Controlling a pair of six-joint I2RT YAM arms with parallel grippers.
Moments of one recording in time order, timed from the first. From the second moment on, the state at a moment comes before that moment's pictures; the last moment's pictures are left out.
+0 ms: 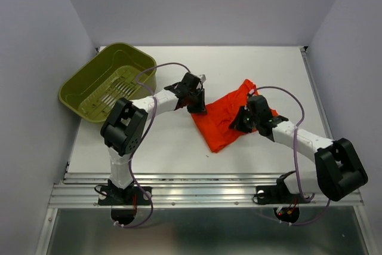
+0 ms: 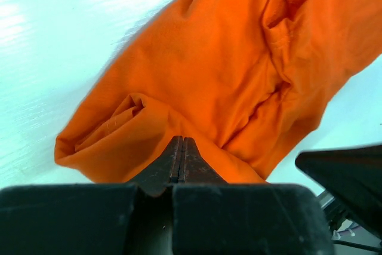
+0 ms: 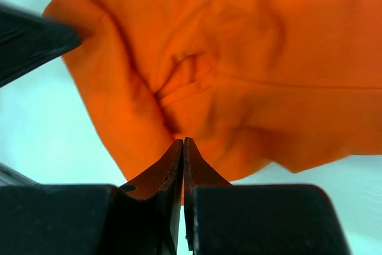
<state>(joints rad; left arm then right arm) -0.64 1.92 1.30 -0.28 0.25 -0.57 0.47 1.31 0.65 -0.13 -0.16 0.70</state>
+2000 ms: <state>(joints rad) -0.88 2.06 1.40 -0.36 0.38 -0.39 0.03 1.70 0.87 -0.06 0.00 0.69</state>
